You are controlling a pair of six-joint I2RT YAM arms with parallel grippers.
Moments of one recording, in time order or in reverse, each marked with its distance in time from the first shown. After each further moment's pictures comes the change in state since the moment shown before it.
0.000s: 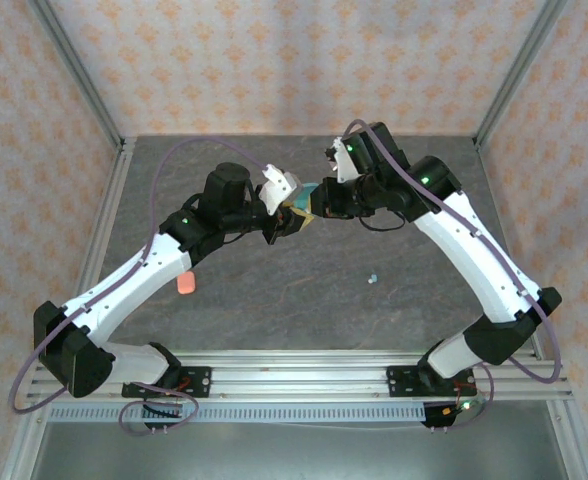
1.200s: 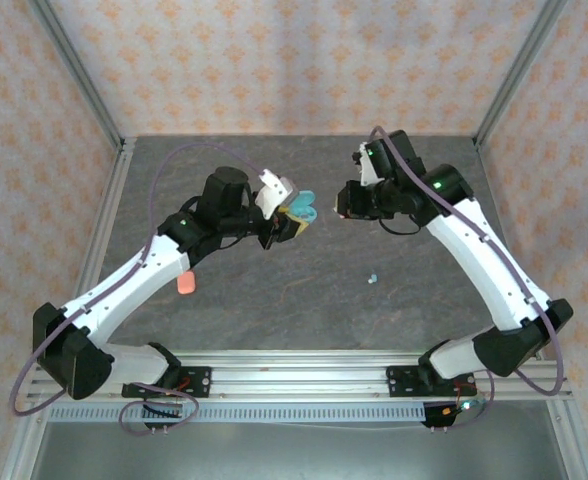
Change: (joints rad) left arm 0.017 -0.008 -0.027 -0.049 0.018 -0.034; right arm -0.125 -0.090 -0.171 0.031 0.100 -0.060
